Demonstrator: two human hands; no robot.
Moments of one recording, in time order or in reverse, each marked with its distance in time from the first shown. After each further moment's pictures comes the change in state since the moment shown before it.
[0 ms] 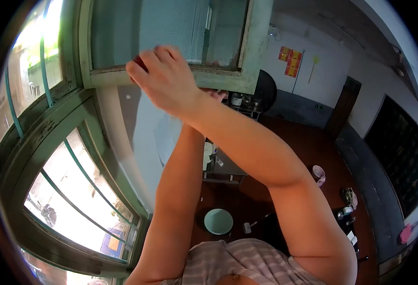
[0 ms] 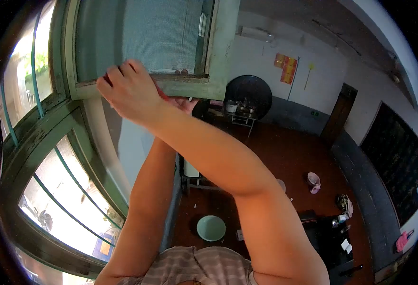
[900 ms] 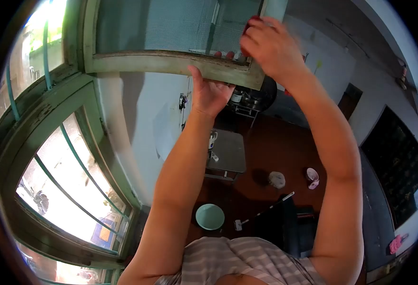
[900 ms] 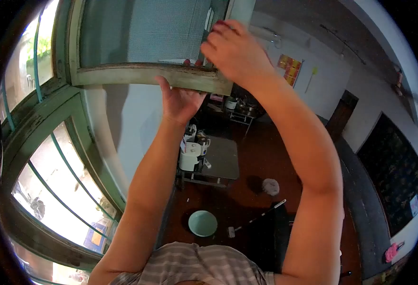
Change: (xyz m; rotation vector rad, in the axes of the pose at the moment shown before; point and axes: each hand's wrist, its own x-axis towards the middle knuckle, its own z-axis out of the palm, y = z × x) left_hand 0.006 -0.006 0.026 0.045 -0.019 -0.040; right_hand -0.021 0.134 -0.109 -0.384 -0.362 -0.451
